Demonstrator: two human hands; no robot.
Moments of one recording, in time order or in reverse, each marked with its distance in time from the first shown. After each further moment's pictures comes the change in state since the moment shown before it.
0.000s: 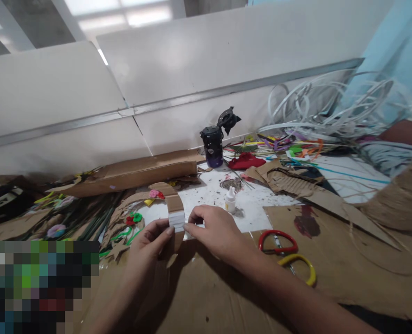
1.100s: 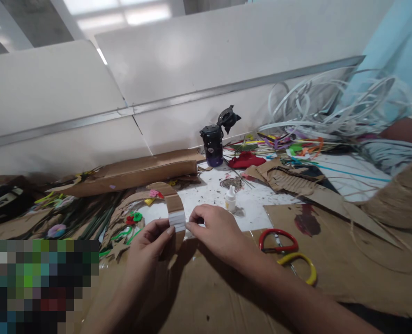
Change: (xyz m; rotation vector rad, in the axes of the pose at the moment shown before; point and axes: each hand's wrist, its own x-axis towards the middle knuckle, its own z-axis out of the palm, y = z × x) left_hand -0.002 0.002 0.005 -0.052 0.011 -0.025; right_hand -0.003 -0.003 -0.002 -0.043 0.003 0.001
